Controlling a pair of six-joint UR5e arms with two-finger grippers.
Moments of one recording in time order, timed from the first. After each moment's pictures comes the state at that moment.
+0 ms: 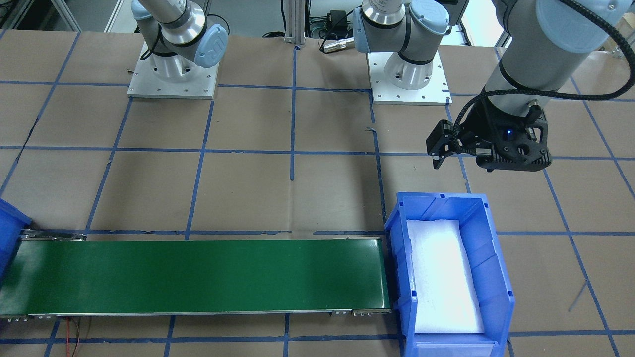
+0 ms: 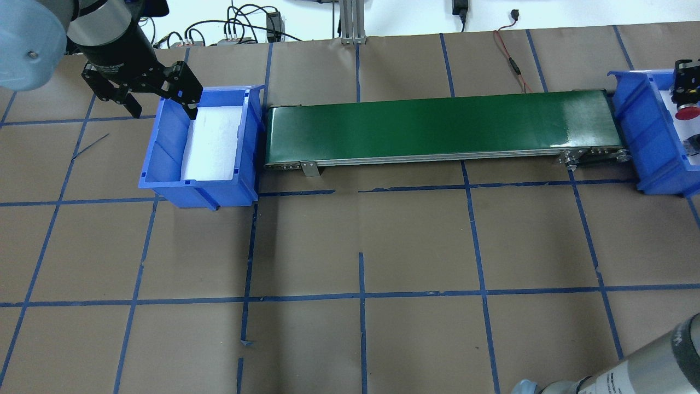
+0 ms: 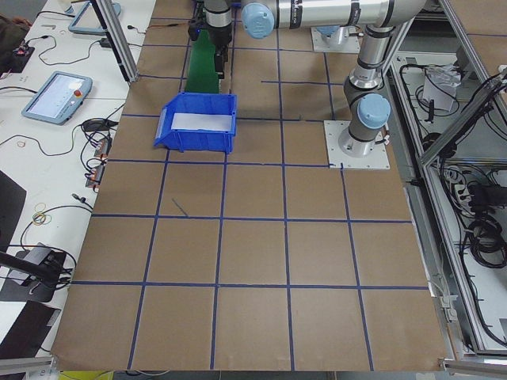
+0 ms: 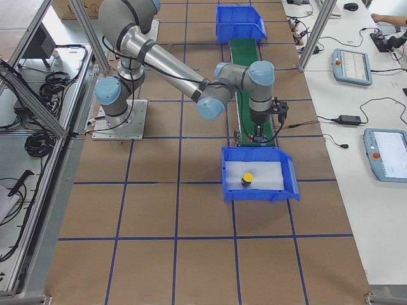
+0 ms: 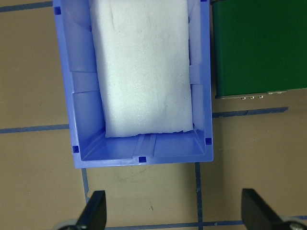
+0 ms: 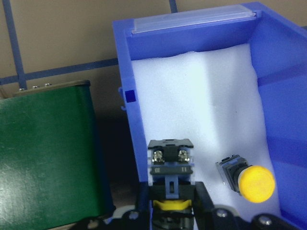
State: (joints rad) left arm -1.49 -1.69 -1.48 -1.53 1.61 0.15; right arm 0.97 -1.17 1.51 -2.12 -1.57 -0.44
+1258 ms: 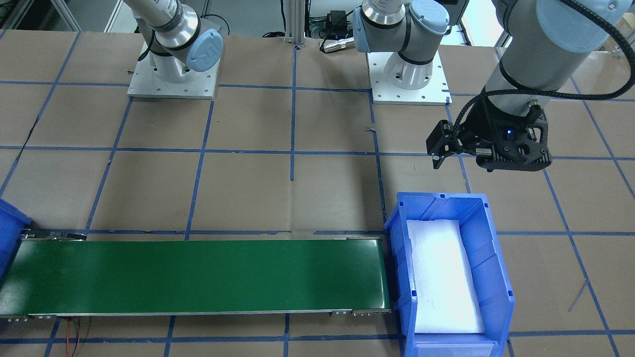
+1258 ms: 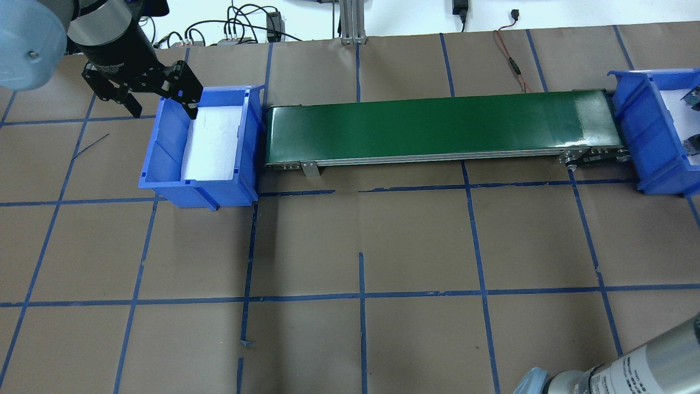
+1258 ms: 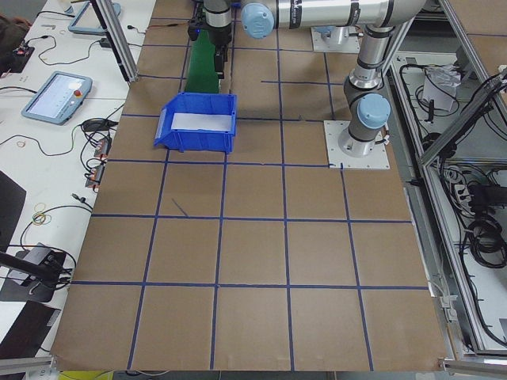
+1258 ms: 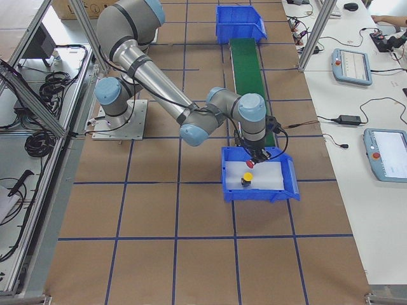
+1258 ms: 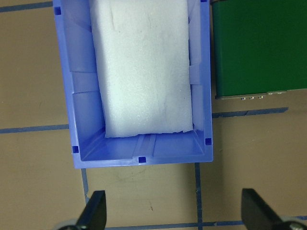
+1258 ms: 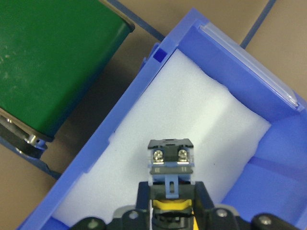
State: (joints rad) left arm -1.49 -1.70 -1.48 -1.53 1.60 0.15; right arm 0.85 -1.15 1.51 -2.15 -1.41 -1.44
